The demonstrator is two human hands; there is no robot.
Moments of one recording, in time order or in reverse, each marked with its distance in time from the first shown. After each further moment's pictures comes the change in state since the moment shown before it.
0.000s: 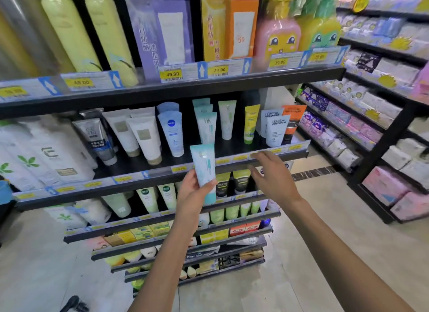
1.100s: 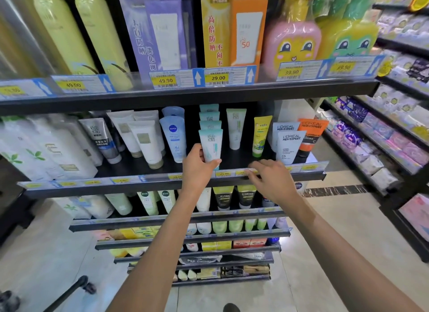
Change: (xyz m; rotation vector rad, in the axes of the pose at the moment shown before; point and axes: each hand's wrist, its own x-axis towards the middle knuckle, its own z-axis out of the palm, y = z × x) left_hand 0.106 0.023 0.042 0.595 0.256 0.234; right_hand 0.079 0.057 0.037 -0.186 0.039 -0.342
